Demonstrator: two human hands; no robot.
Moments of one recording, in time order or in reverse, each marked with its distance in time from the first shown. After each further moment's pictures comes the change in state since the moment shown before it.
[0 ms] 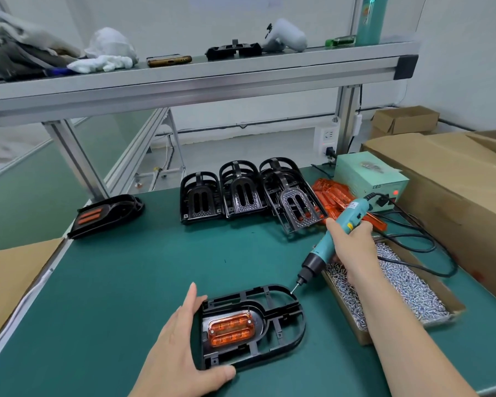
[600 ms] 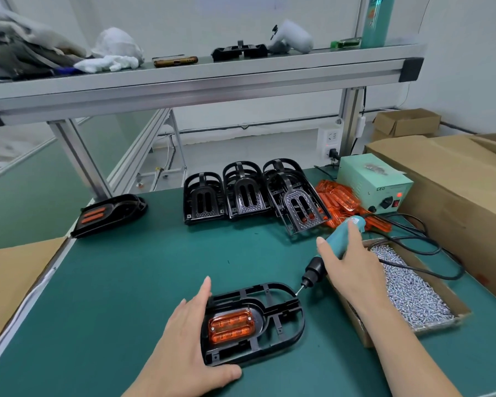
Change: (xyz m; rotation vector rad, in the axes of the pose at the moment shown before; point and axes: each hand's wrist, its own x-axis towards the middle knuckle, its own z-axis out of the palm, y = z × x) left_hand 0.010 0.001 -0.002 0.052 -0.047 0.054; right_hand -0.042 0.010 -0.009 -0.579 -0.018 -0.286
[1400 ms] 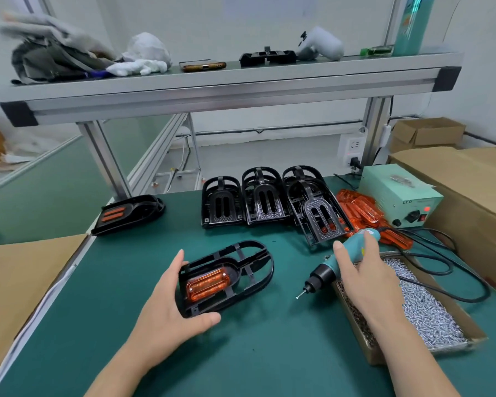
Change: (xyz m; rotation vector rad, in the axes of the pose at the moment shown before) left_hand 0.028 -0.032 -0.050 -0.285 0.226 -0.105; right_hand 0.001 -0.013 0.008 0.035 0.011 0.012
